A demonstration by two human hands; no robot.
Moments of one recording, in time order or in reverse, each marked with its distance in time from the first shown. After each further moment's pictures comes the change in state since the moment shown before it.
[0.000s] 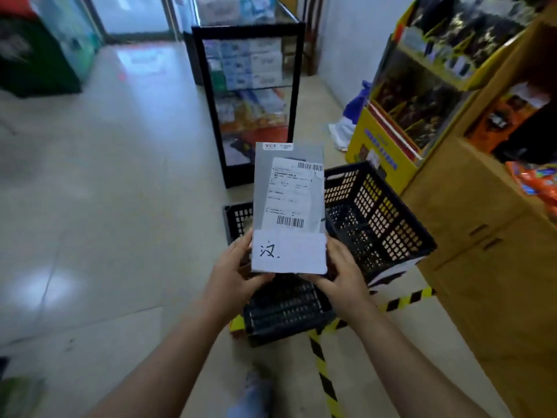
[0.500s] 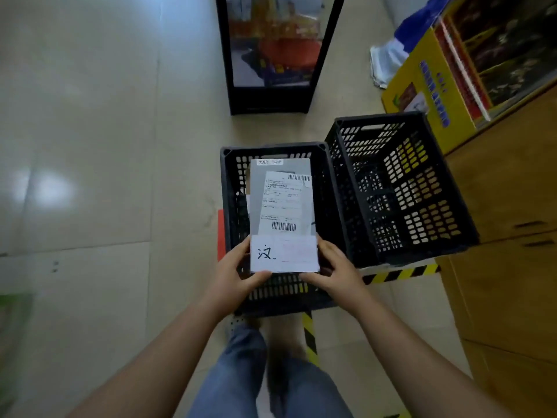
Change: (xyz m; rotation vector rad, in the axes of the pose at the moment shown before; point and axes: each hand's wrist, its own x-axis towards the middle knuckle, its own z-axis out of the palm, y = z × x) left_hand 0.062 -0.144 0.042 -0.078 -0.110 -0.402; right_hand 0.104 0.129 0.046 -0.041 -0.406 0.352
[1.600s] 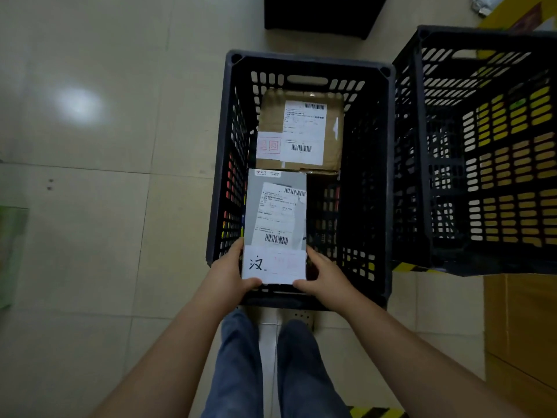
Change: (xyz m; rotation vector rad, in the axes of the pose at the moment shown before) left_hand 0.047 -0.144 0.086 0.204 0.053 -0.452; right_hand 0.100 0.147 0.053 -0.153 -0.364 0.194
